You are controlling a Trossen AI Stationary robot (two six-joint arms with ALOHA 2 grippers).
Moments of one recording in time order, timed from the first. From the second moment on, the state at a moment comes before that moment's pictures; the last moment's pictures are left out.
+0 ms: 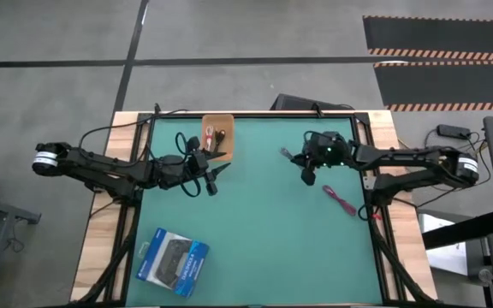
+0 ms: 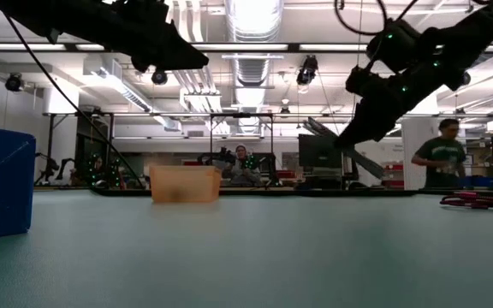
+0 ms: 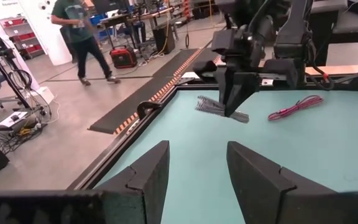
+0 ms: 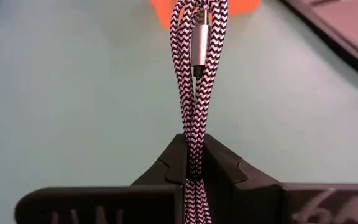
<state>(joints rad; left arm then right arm) -0.03 1.11 0.56 0.41 -0.48 0.11 -0.42 1.17 0.46 0.11 -0.16 -0.02</state>
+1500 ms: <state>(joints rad) -0.04 1.34 0.57 0.86 -0.34 -0.05 -0.01 1.14 0.33 1.01 0.08 0.05</state>
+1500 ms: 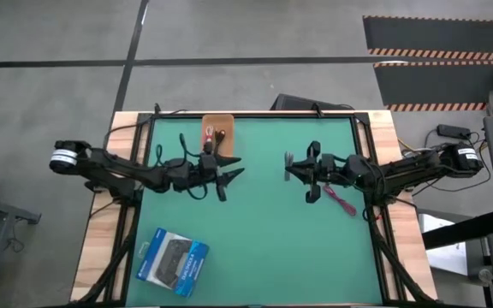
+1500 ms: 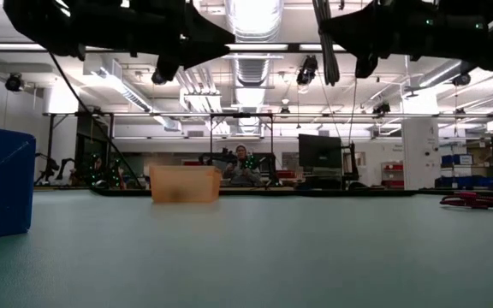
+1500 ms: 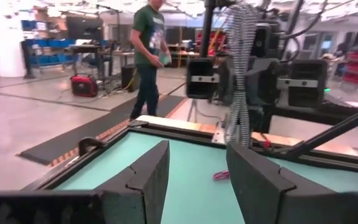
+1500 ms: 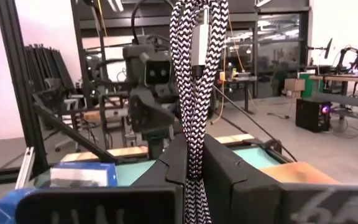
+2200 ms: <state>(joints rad) -0.05 1.66 0.77 1.10 -0.20 -0.07 -0.01 1.35 0.34 1.29 0.05 0.11</state>
